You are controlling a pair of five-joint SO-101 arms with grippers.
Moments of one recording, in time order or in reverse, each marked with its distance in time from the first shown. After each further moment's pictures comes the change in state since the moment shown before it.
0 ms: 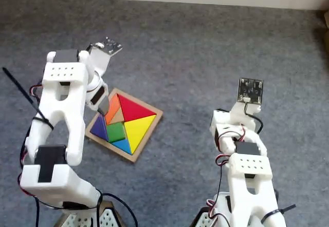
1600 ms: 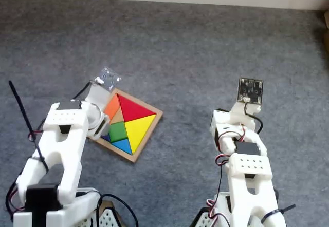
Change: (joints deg) left arm -0.6 -18.5 42.5 -37.3 -1.1; right arm 0.0 0.0 0.0 0.0 0.0
